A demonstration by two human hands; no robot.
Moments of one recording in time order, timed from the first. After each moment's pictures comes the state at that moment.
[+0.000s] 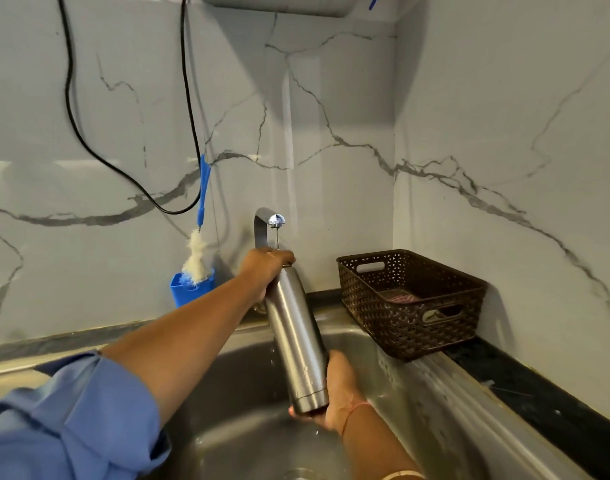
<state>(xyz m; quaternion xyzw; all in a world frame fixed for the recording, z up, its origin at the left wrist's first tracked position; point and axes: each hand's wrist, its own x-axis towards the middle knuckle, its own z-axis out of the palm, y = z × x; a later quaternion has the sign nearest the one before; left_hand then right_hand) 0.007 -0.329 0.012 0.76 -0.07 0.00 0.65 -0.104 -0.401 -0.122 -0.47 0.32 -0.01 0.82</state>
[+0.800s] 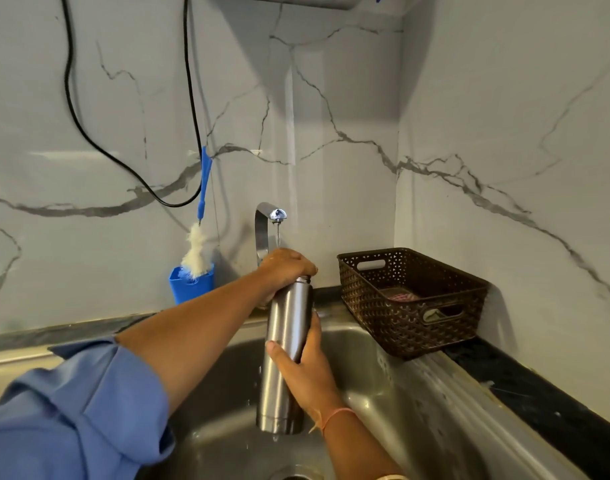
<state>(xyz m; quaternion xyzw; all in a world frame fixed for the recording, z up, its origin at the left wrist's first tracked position) -0.004 -0.340 0.007 0.86 -0.20 -0.01 0.48 -0.106 -0.380 -0.122 -0.75 0.06 -0.15 0.65</state>
